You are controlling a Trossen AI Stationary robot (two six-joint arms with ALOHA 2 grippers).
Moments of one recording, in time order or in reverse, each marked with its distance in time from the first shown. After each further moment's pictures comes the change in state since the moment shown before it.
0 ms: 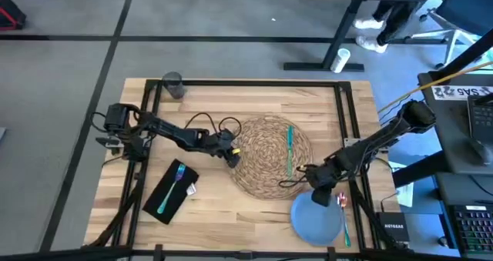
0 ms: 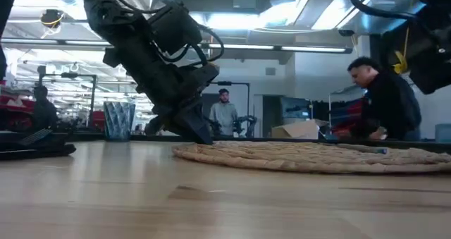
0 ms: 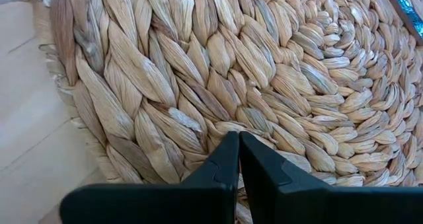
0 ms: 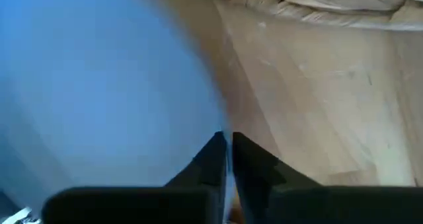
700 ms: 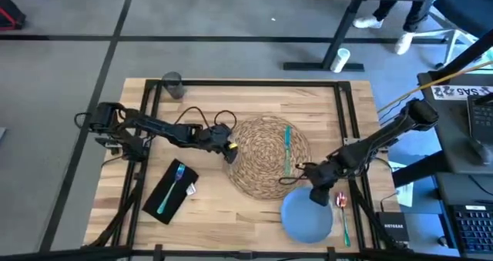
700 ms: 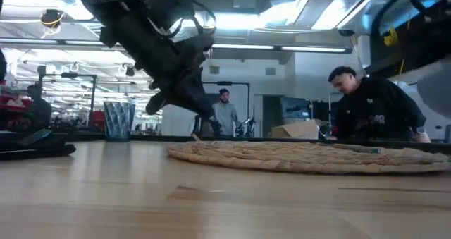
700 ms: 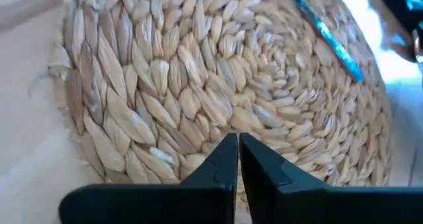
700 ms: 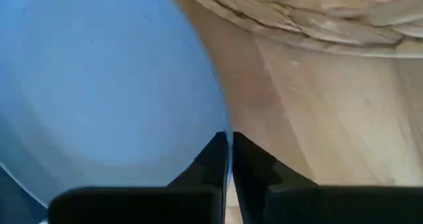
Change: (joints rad) left arm 0.011 -0.174 -0.001 -0.037 -0.016 -0.001; right arm -0.003 -0.086 0.070 -0.009 0.028 0.042
